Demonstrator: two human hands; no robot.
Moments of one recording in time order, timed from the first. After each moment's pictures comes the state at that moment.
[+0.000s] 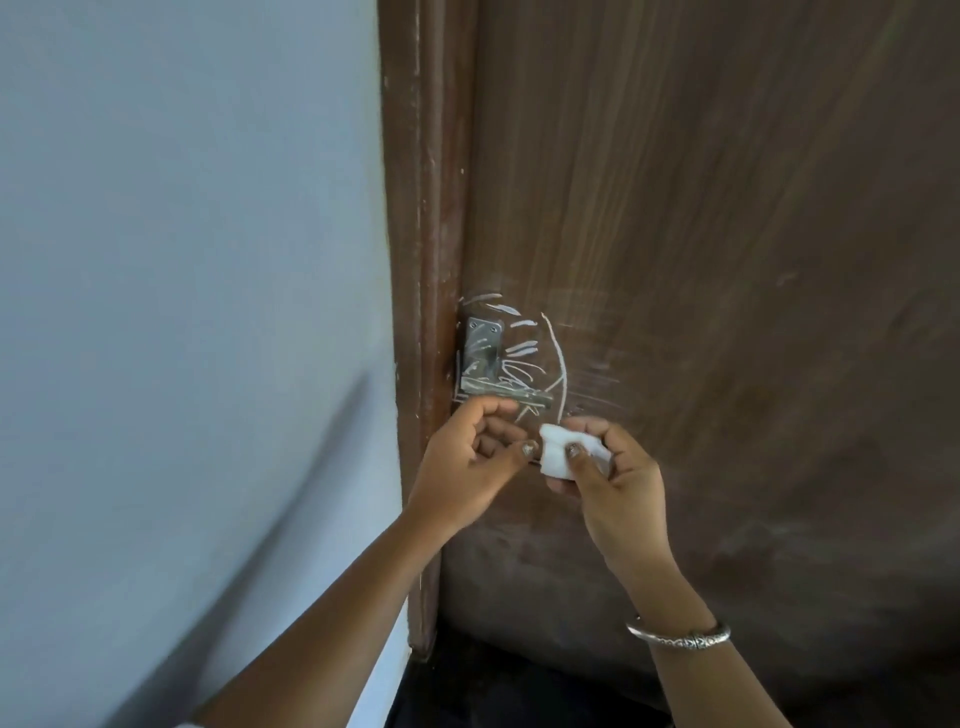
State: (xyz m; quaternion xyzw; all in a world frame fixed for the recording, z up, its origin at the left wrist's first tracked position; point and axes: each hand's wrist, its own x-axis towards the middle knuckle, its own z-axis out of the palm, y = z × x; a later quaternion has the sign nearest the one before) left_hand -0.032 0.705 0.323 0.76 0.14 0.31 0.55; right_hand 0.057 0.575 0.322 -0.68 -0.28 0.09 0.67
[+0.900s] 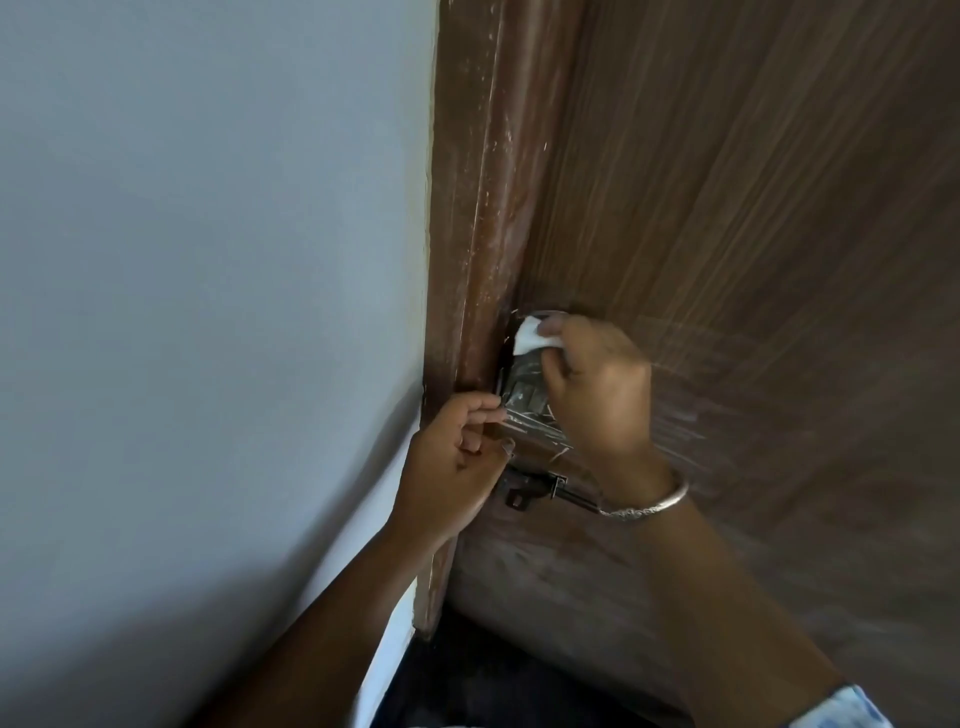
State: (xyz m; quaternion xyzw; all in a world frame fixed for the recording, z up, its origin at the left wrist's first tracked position) left_hand -0.007 0.776 0.297 0.71 0.22 0.37 0.56; right_hand 0.131 0.723 0.360 -0.69 -0.53 -0.31 0.38
